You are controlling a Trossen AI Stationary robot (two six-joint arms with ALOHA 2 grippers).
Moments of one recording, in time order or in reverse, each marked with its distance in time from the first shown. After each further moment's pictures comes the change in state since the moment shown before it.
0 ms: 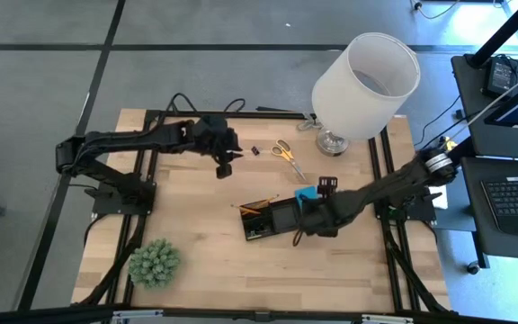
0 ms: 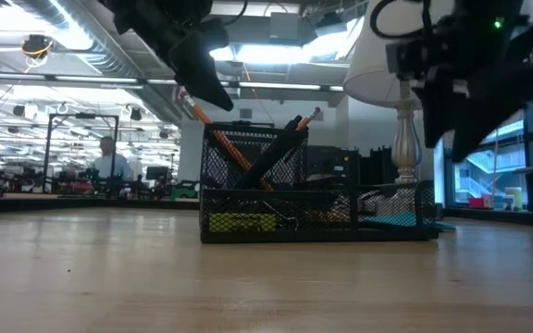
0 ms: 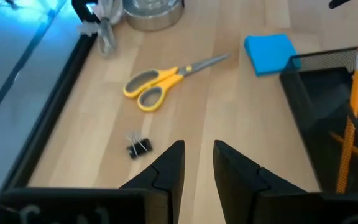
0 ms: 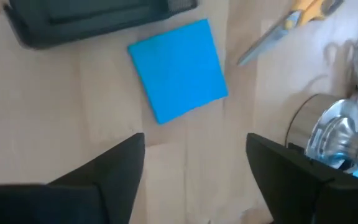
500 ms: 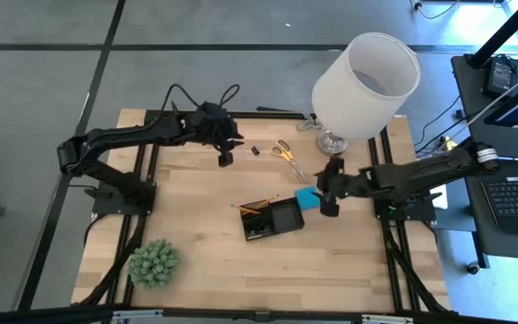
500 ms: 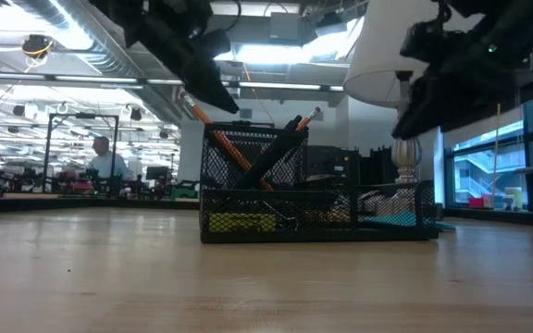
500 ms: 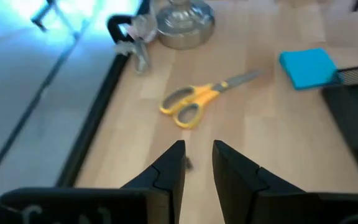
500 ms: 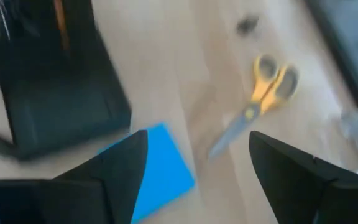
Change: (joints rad) left arm 0.118 0.034 -0.001 0.108 0.046 0.101; right arm -0.218 -0.562 -0.522 0.760 -0.035 -0.300
